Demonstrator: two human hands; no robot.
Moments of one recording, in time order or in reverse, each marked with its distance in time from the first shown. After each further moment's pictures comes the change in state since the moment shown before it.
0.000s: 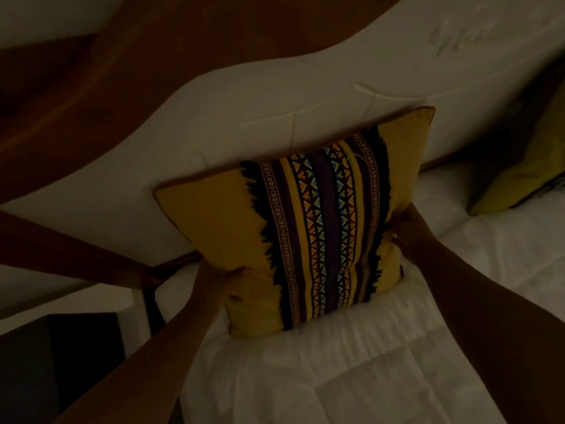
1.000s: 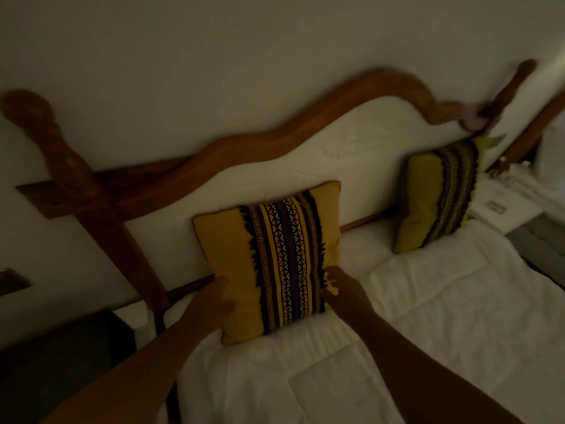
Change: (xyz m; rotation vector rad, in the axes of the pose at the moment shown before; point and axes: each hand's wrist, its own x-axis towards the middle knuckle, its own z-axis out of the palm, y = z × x) left_hand -0.209 0.034 -0.046 0.693 -0.198 0.473; right_hand -0.296 -0.008 -0.010 -0.787 0.008 -0.530
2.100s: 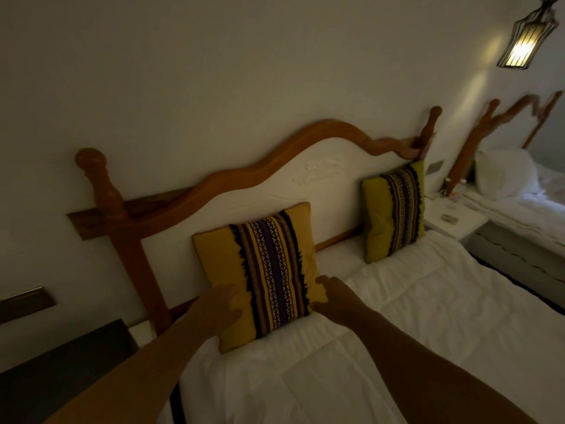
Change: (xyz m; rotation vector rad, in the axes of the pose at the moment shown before) left_hand -0.113 0.054 -0.003 0.524 0.001 0.258; right_hand -0.129 -0.026 -0.065 -0.140 -0.081 -0.013
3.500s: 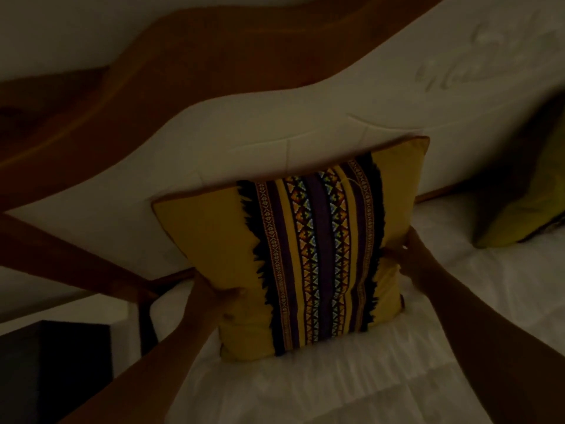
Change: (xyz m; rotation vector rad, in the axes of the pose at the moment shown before) left_hand 0.260 -0.179 0.160 -0.923 0.222 -0.705; right_hand 0.395 0.163 0.113 0.775 -0.082 0.385
